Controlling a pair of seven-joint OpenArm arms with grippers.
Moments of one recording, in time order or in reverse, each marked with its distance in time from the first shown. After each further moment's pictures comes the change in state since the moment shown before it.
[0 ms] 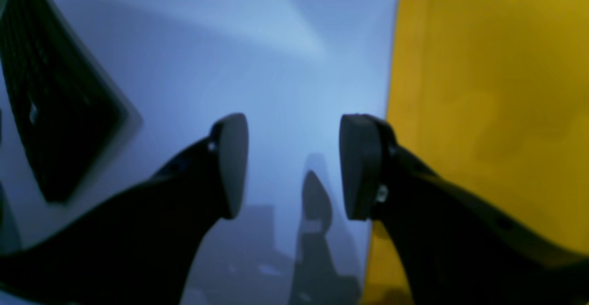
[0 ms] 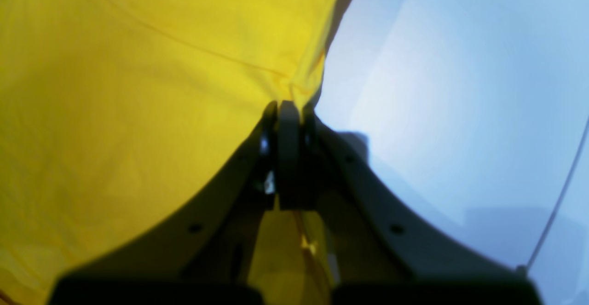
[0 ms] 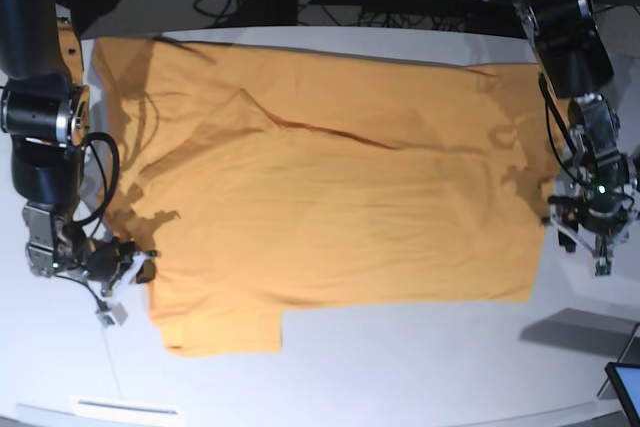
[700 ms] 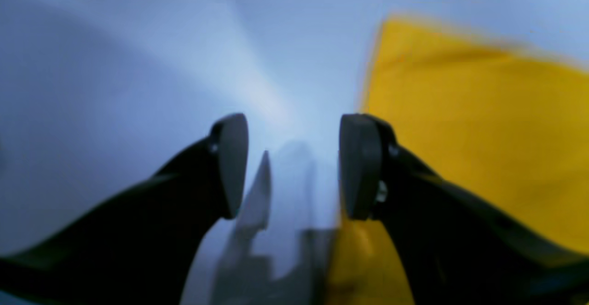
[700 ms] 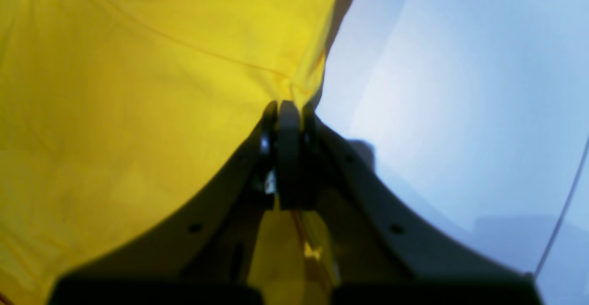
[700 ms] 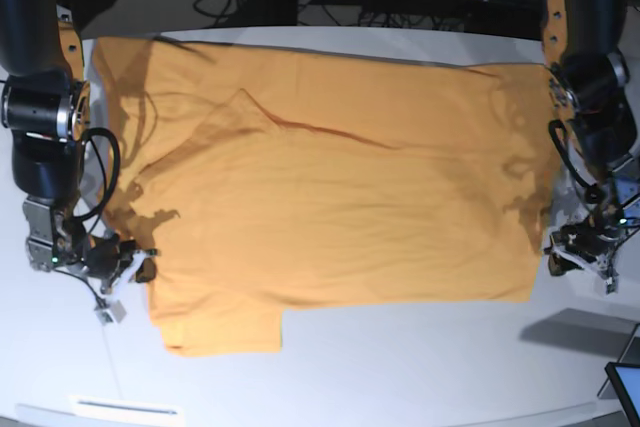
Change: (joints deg) left arm -19.5 -5.2 -0.1 -35.6 -8.3 -14.6 -10.8; right arm -1.3 0.1 0.0 0.6 1.1 0.0 1.3
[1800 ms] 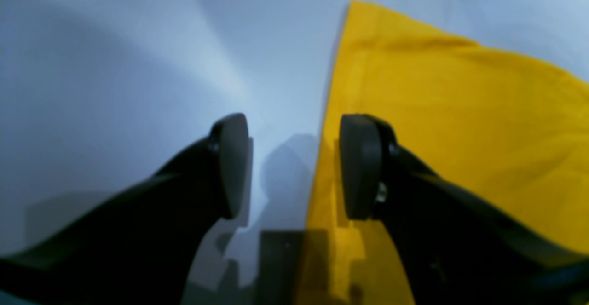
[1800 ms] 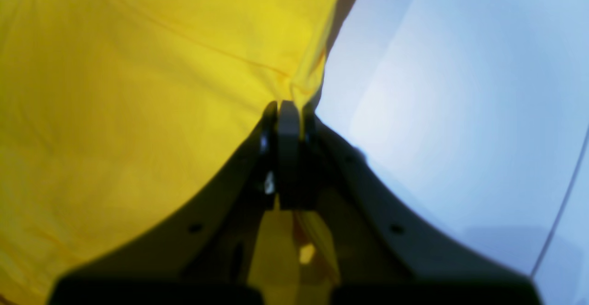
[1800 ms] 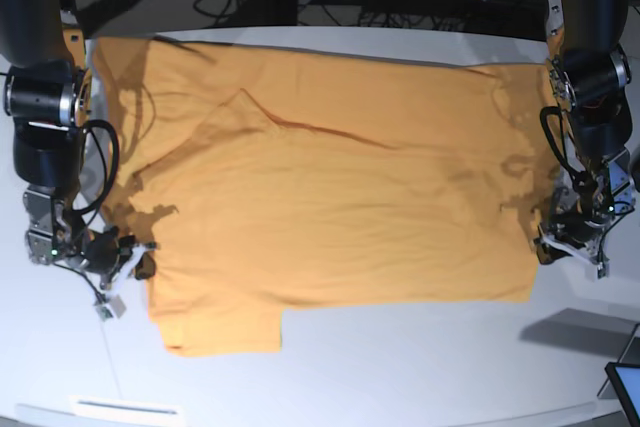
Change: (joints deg) left arm 1.4 0.4 7.1 -5.6 -8.1 3.2 -4.3; right arm -3.3 0.2 0.0 5.3 0.2 0.4 -0.5
